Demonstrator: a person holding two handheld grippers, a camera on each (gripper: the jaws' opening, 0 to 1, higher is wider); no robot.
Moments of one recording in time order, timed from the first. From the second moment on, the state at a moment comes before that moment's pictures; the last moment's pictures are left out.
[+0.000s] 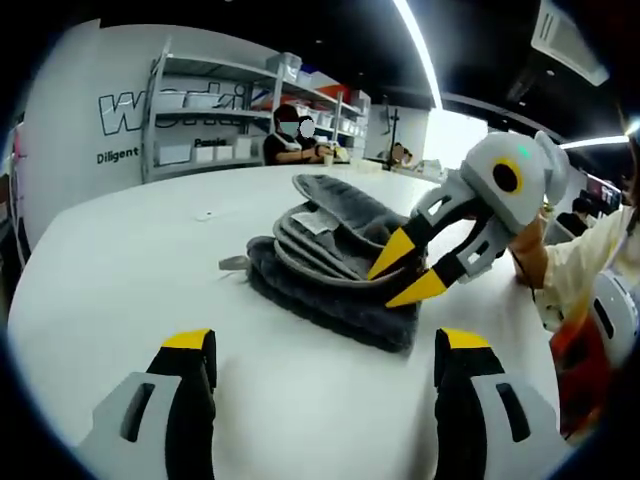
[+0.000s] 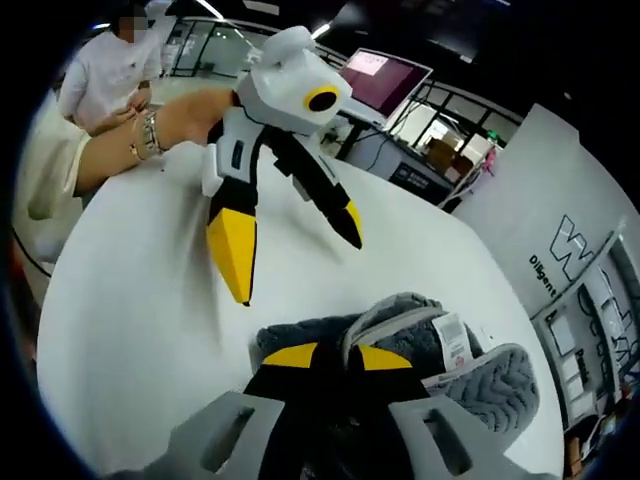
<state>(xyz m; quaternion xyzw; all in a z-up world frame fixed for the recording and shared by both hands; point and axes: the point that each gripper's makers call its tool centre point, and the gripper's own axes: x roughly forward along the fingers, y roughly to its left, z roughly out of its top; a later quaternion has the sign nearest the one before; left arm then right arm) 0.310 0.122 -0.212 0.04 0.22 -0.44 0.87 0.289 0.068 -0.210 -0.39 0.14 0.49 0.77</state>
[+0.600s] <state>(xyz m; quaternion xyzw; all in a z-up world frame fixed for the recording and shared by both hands) 0.310 0.122 -0.210 0.04 0.22 -0.44 0.87 0.281 0.049 -0.140 -0.33 0.06 0.49 0.80</state>
